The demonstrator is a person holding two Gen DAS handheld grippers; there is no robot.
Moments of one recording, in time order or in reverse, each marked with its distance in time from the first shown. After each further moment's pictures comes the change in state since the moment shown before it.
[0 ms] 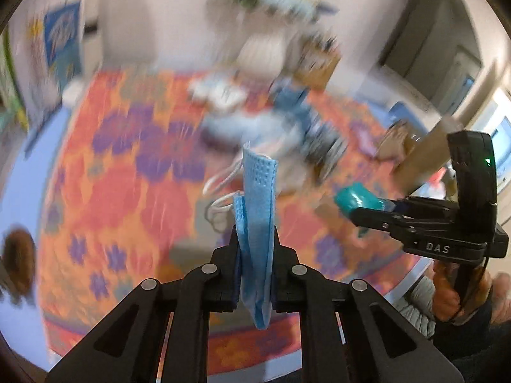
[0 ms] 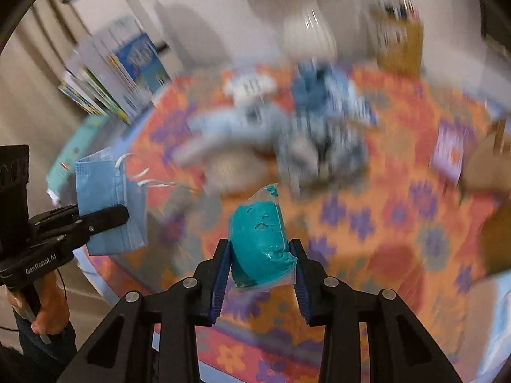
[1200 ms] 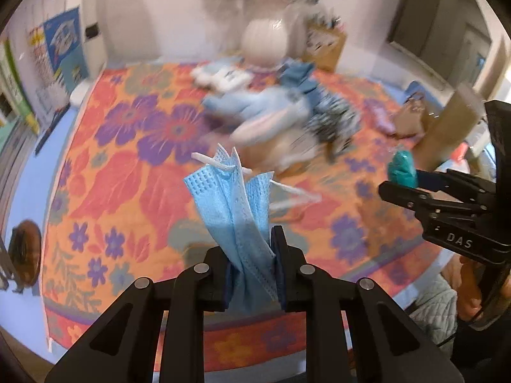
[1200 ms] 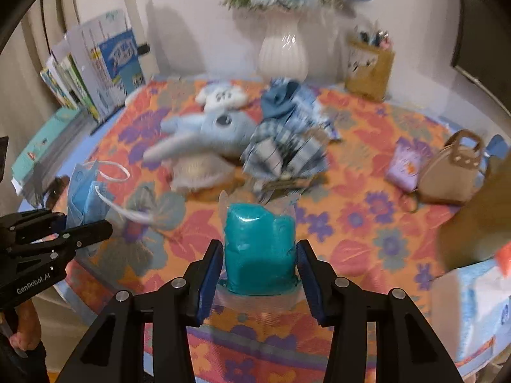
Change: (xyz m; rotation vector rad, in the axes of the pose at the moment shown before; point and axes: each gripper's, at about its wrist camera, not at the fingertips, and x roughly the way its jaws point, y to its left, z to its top) left arm 0.000 -0.034 -0.015 0.092 -0.021 0.104; right arm -0.028 0.013 -0.010 -0.069 -0.135 -0.225
